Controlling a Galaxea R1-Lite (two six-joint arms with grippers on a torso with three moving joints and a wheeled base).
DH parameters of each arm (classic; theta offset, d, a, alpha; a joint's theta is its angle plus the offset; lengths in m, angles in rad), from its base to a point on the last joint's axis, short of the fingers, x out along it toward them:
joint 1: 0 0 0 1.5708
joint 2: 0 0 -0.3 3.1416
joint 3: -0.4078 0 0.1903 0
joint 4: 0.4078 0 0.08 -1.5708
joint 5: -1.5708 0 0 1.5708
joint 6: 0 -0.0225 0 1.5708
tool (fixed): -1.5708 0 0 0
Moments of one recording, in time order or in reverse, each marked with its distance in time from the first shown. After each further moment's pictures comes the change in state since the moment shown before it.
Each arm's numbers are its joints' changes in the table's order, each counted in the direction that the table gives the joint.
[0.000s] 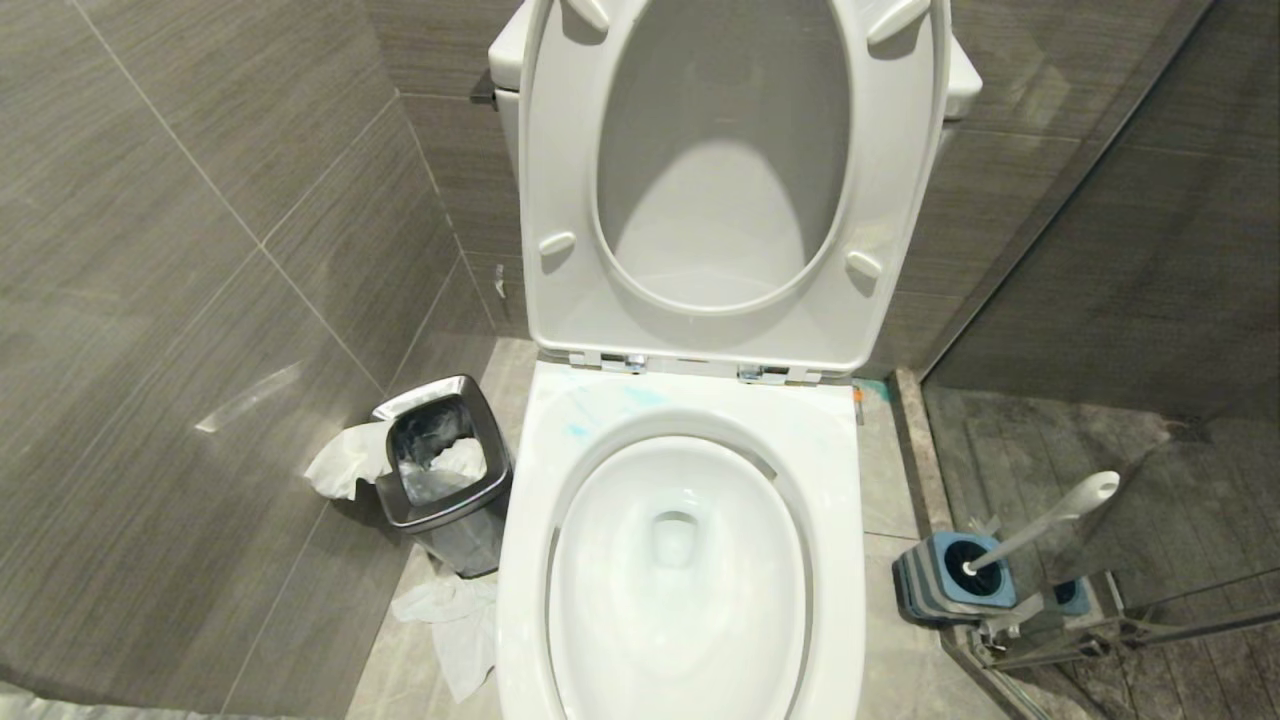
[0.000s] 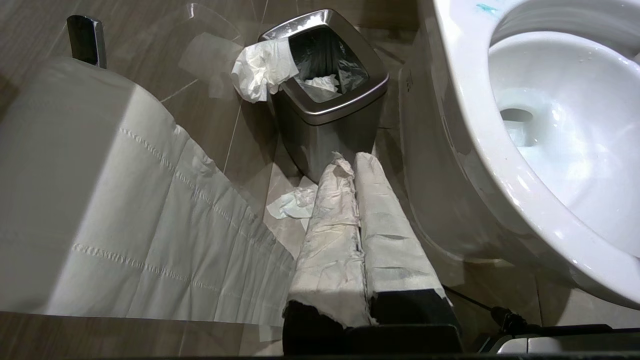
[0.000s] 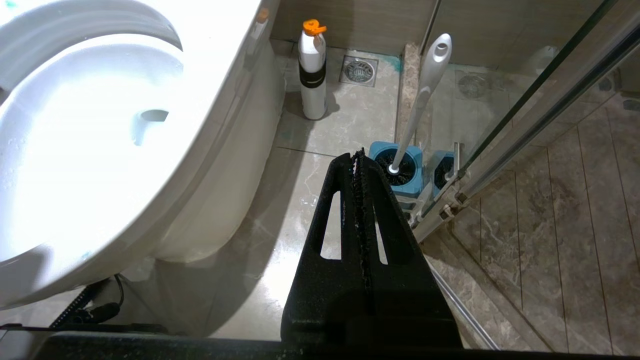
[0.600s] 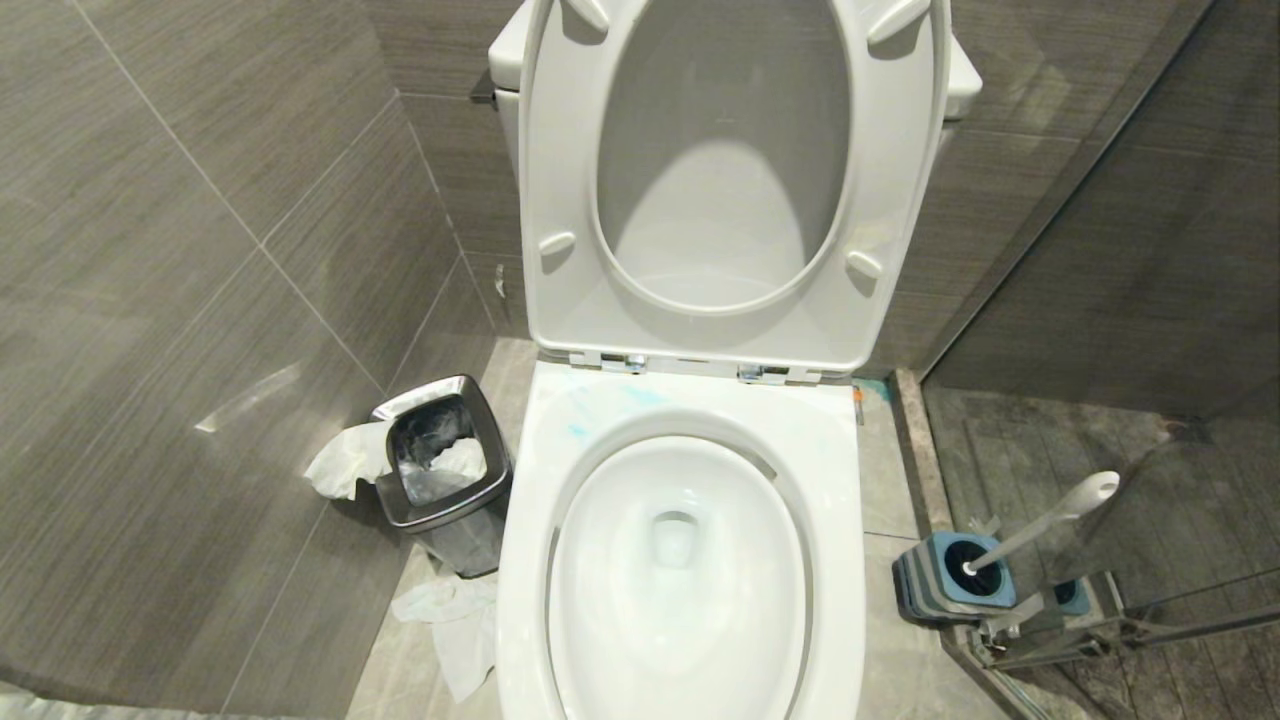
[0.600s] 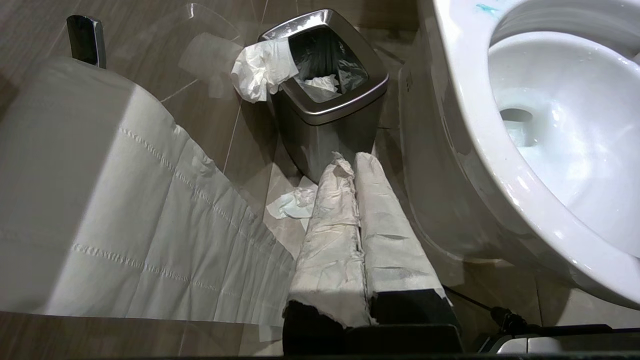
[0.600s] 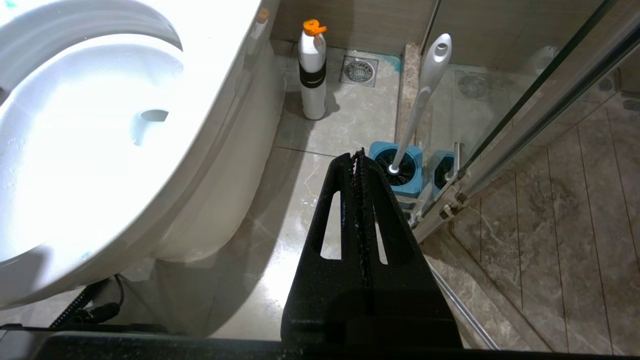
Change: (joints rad) left arm 0.000 0.000 0.000 0.000 0.000 0.000; right arm 0.000 0.000 0.000 0.000 0.000 0.000
